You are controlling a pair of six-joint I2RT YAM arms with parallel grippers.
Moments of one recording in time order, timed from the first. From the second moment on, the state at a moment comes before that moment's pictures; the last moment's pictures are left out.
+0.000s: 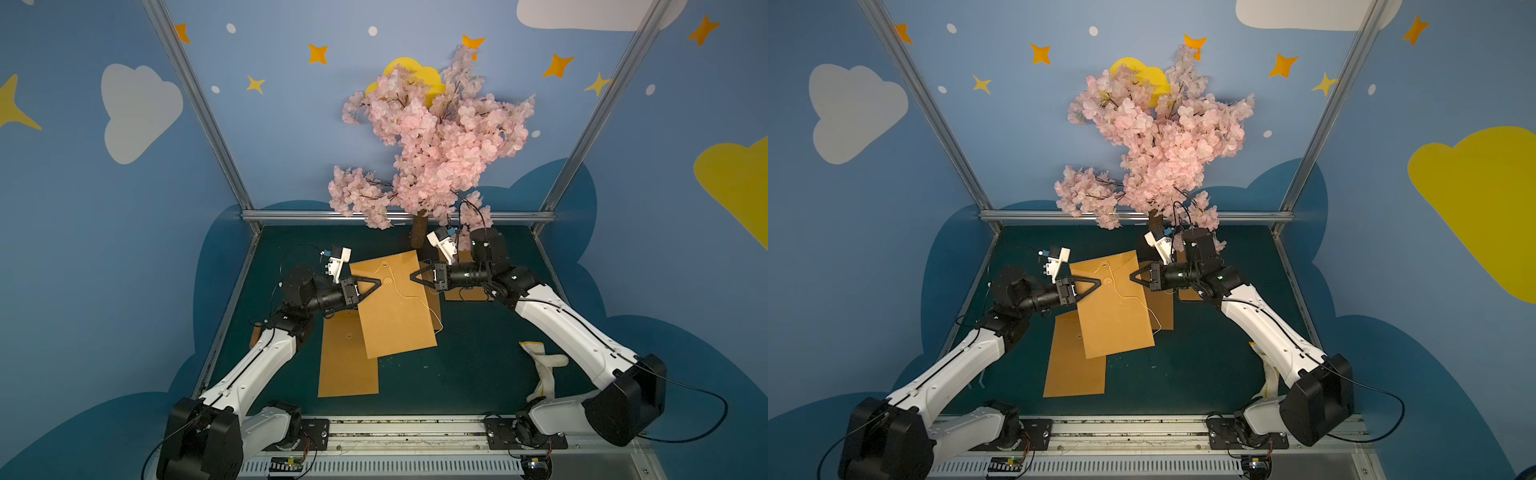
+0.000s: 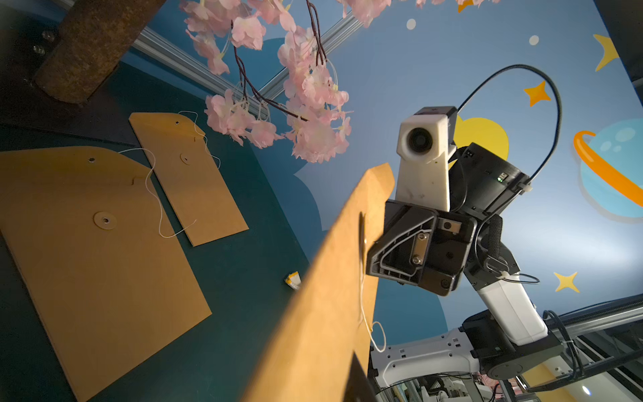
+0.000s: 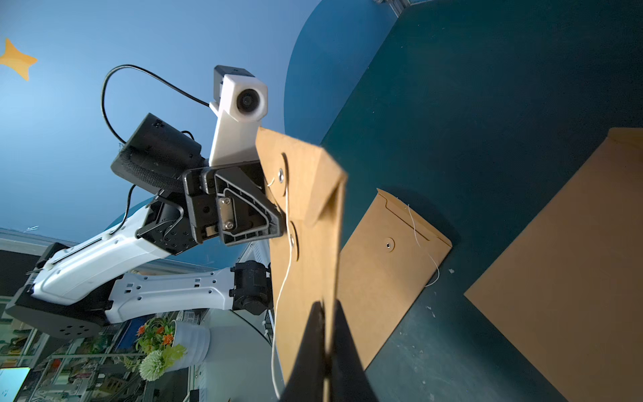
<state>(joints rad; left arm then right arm) -0.27 1.13 0.71 0.30 0.90 -0.89 0.56 1.39 1.25 -0.37 -0.79 0.47</state>
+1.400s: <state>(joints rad) -0.21 1.09 0.75 0.22 0.72 -0.86 0.59 1.37 1.20 -0.31 -0.83 0.49</state>
